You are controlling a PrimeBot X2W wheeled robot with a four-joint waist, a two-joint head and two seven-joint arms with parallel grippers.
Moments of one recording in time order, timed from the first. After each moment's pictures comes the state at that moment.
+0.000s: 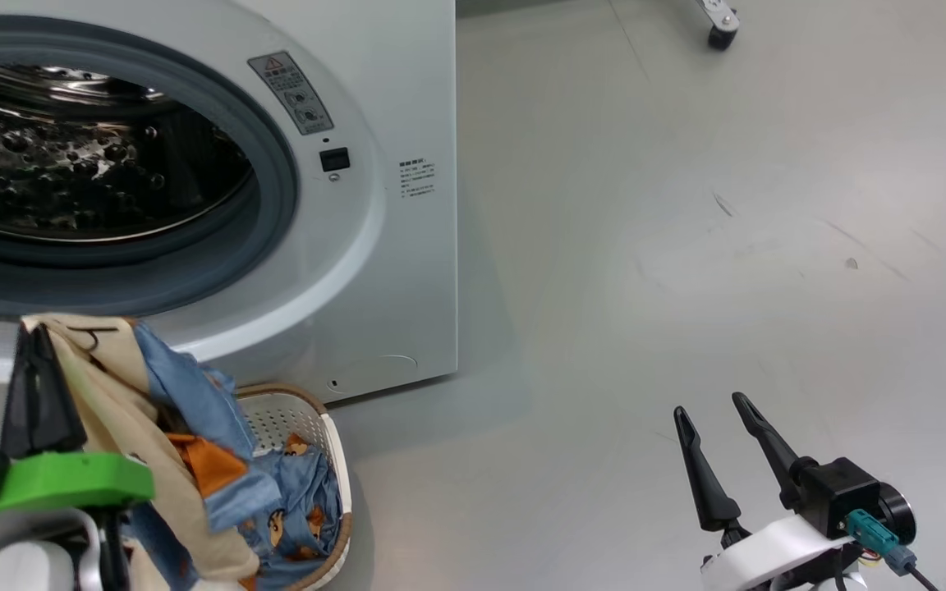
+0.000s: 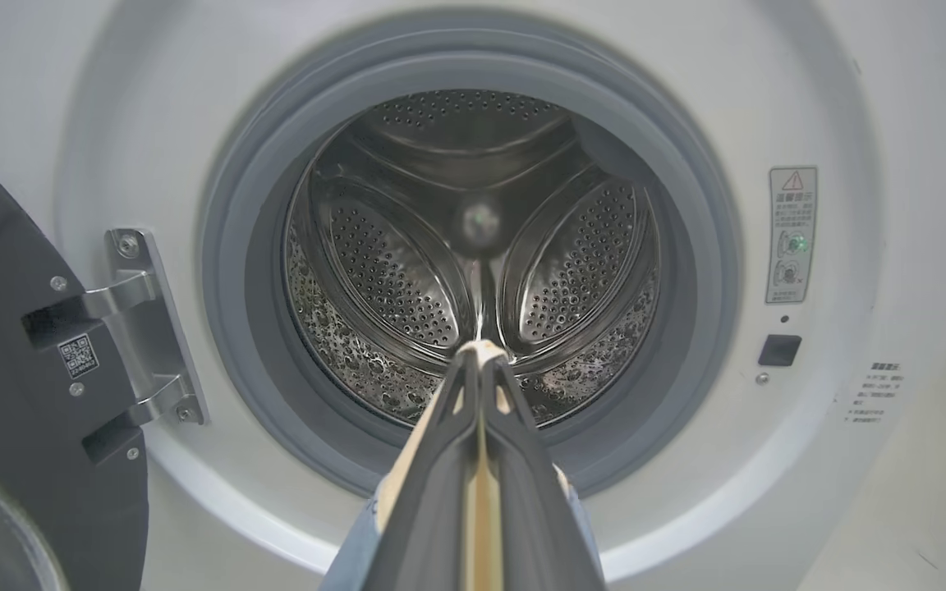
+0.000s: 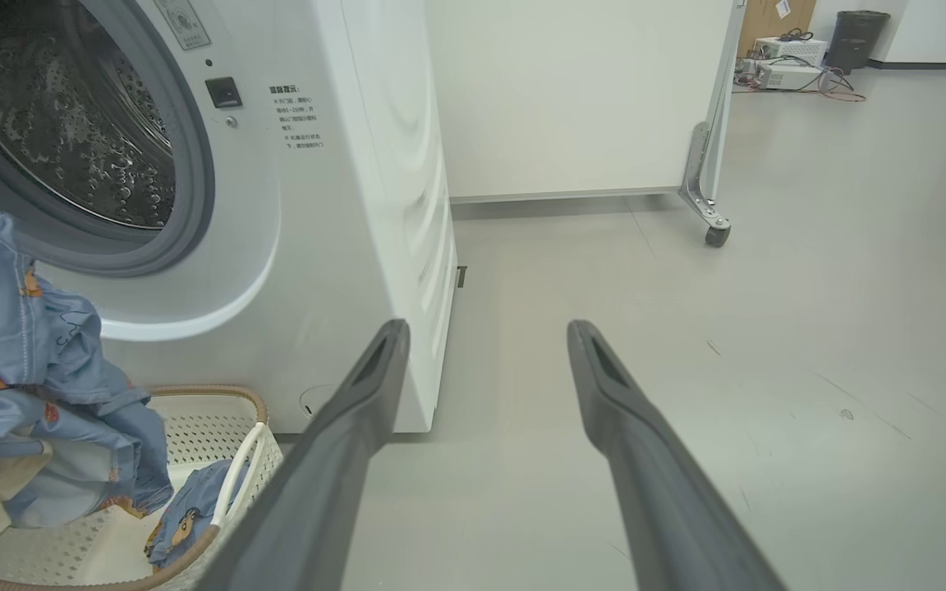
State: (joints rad) left arm -0.02 0.09 0.08 0.02 -0.32 0.05 -0.23; right arm 0.07 -0.06 0.22 0.17 0.16 0.12 -0.26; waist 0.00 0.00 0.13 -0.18
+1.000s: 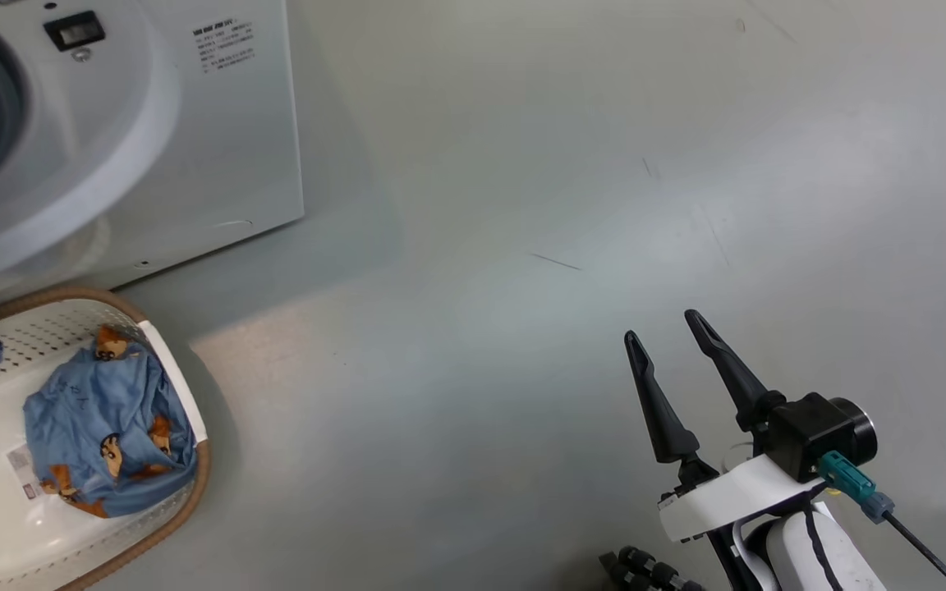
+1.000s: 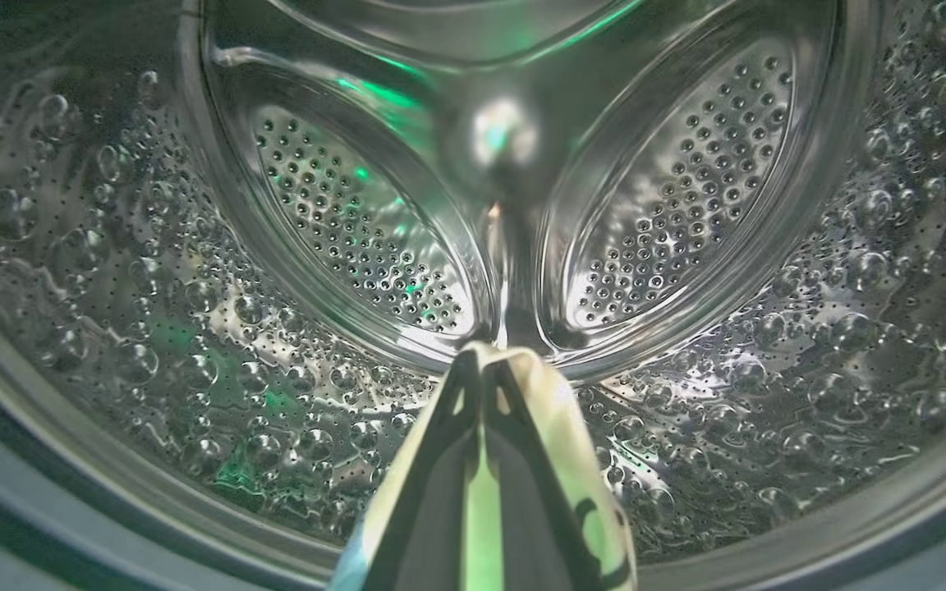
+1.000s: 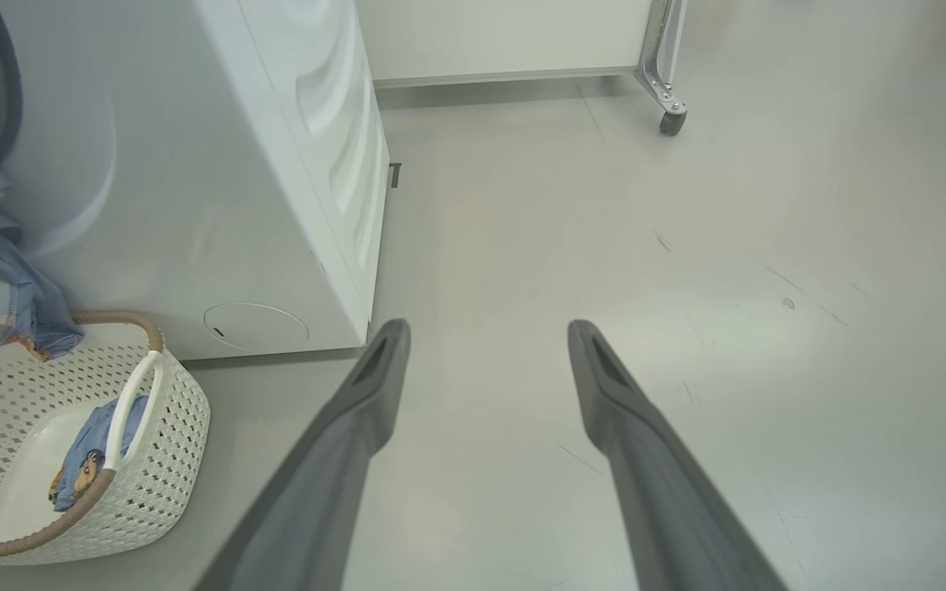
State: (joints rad) left arm -0.69 0.39 0.24 0.31 -0.29 0.10 0.02; right arm -0.07 -0.04 0.30 0.10 0.17 0.12 -0.26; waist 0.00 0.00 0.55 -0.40
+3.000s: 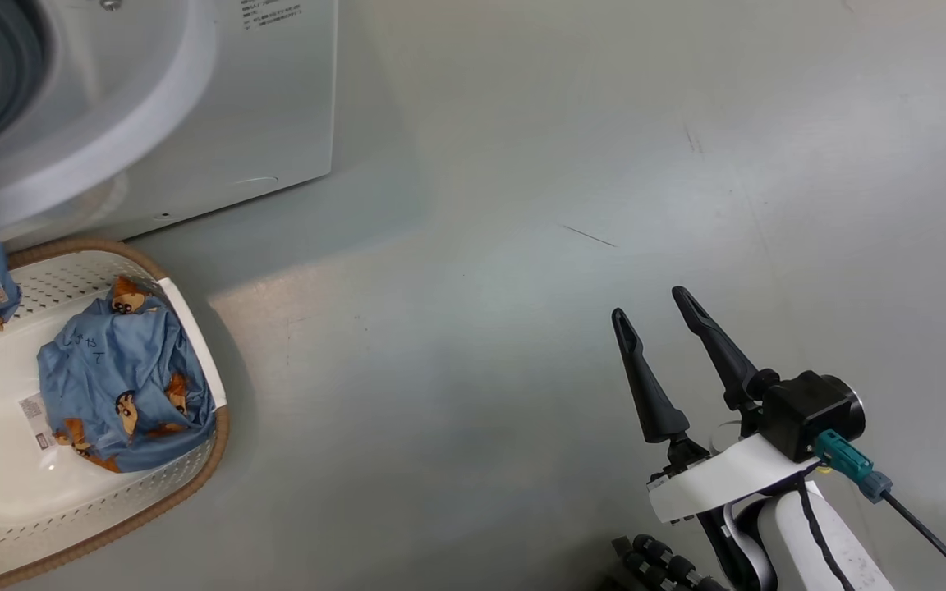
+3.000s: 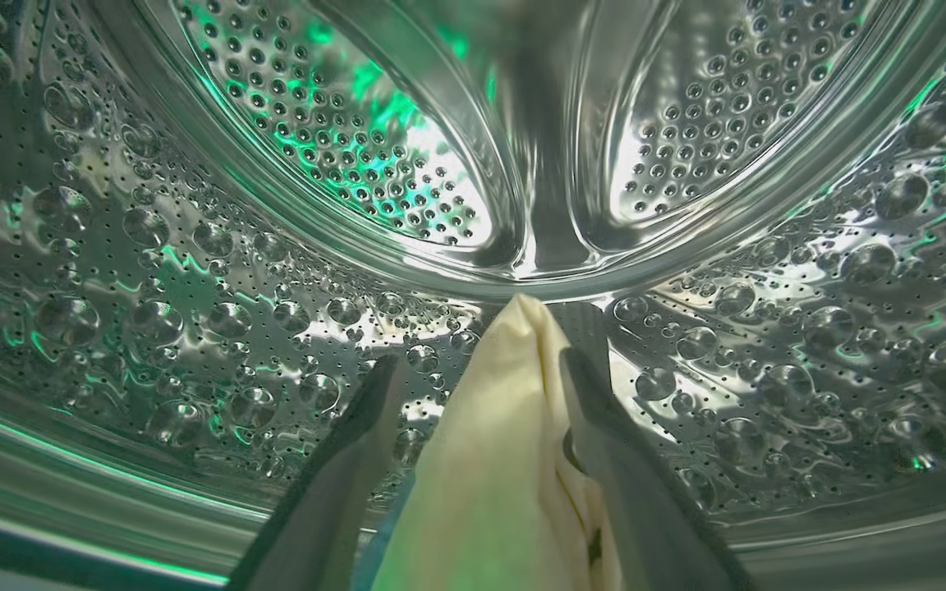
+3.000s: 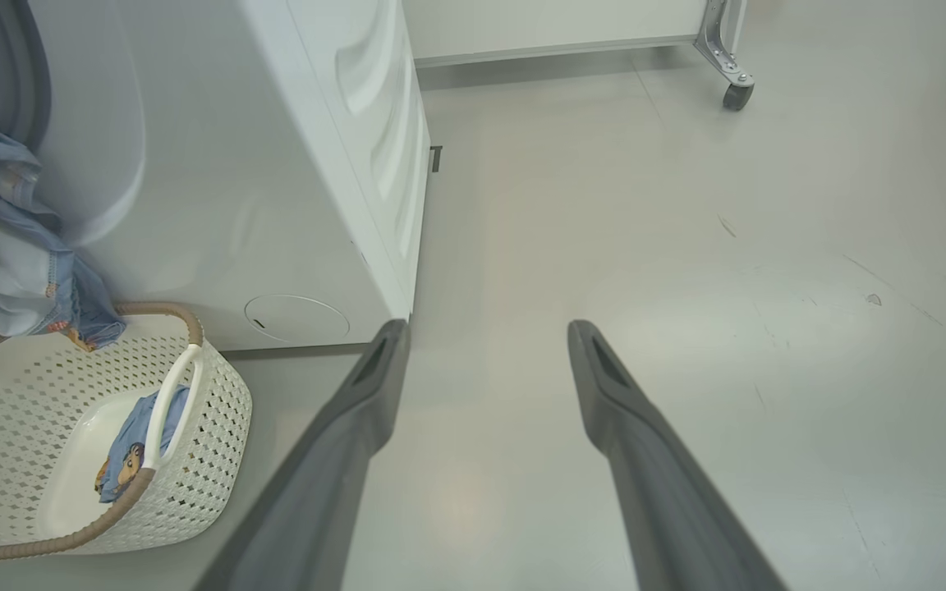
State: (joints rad) left arm -1.08 0.40 0.09 0.82 -0.17 0.09 -0.01; right arm -0.12 -0.04 0.33 0.10 0.21 0.12 -0.26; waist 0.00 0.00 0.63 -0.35
